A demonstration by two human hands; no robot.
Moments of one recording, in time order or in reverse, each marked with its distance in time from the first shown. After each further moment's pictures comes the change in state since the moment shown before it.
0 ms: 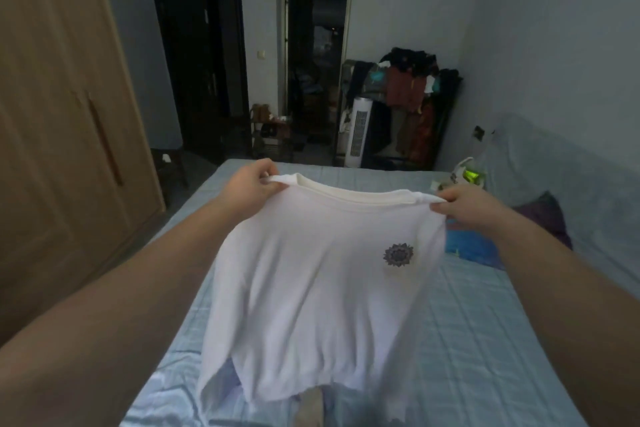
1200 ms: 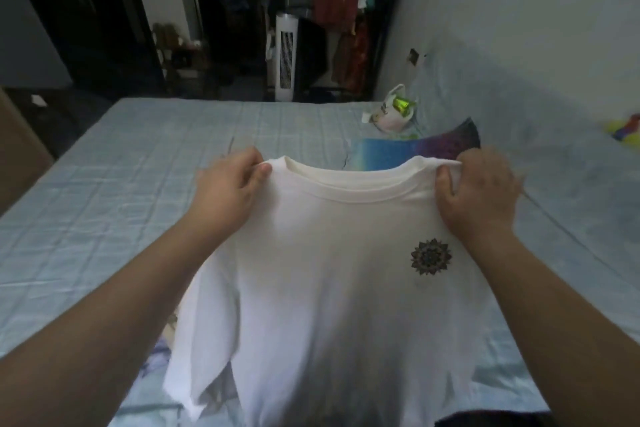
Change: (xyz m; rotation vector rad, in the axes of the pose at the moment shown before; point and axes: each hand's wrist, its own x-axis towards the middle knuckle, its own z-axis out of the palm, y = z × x) left_hand 0.009 0.089 0.258 0.057 0.009 0.273; right_hand 0.020 0.237 -0.070 -0.665 0.912 -0.170
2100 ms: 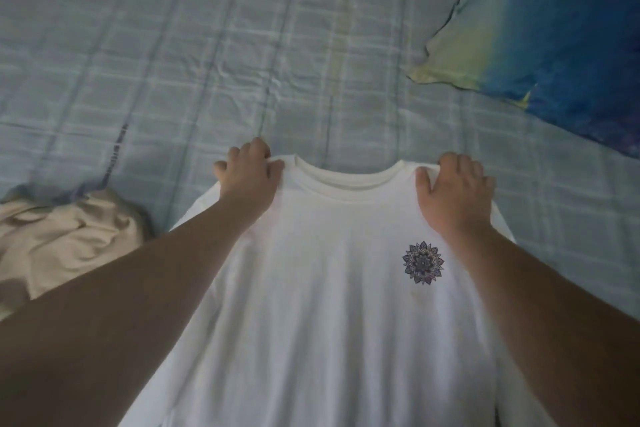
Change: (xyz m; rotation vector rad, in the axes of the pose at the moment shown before) left_hand 0.093 -0.361 0.551 0.411 -0.330 -0.610; right_hand -0.131 0.009 0.681 0.077 -0.799 -0.107
